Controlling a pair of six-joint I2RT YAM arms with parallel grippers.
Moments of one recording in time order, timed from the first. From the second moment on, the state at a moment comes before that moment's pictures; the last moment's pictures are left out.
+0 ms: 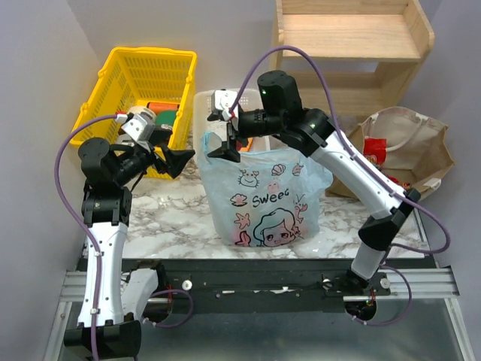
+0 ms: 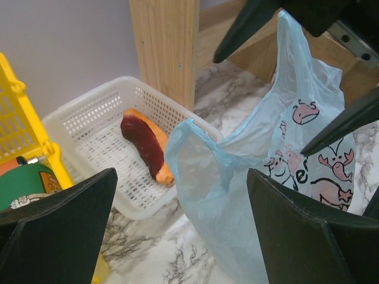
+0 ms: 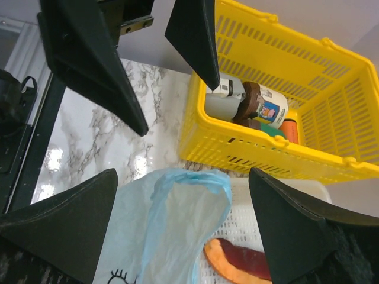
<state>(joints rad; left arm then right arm) 0.08 0.84 1.02 -0.16 0.87 -0.05 0.84 1.74 2.04 -0.60 -0.64 -0.58</state>
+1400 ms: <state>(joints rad) 0.10 0.83 1.00 -0.16 0.94 -0.01 0.81 1.98 2.21 -0.68 -0.60 -0.54</state>
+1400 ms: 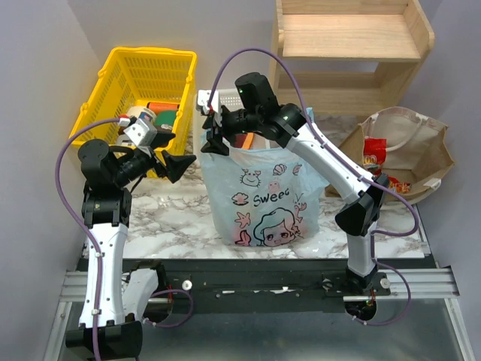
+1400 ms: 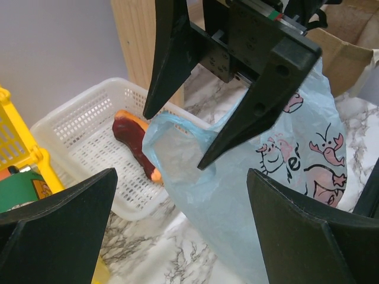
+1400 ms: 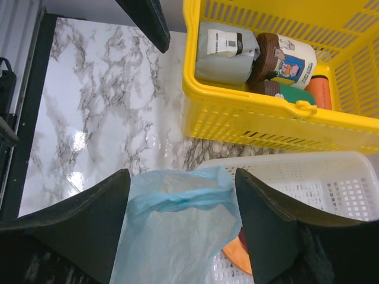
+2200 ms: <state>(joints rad) -0.08 0.93 0.82 0.30 1.02 -0.26 0.78 1.78 2.09 -0.69 -0.66 -0.39</state>
